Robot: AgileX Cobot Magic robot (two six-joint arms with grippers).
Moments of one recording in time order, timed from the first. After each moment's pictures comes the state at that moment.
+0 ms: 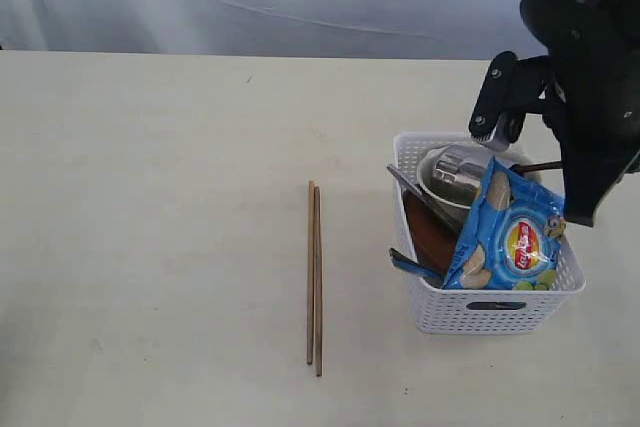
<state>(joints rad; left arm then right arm) -0.12 0.00 0.00 0.19 0.35 -0.17 0.46 1.65 -1.15 -0.62 1.22 -0.36</state>
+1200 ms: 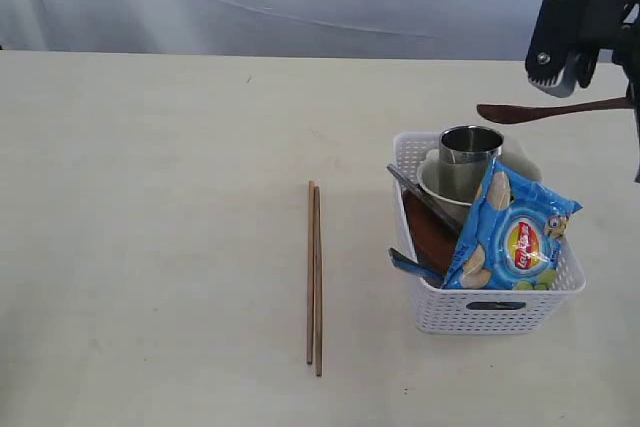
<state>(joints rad) -0.12 0.00 0.00 0.19 0.35 -0.17 0.48 1.37 -1.15 -0.62 1.22 -0.49</state>
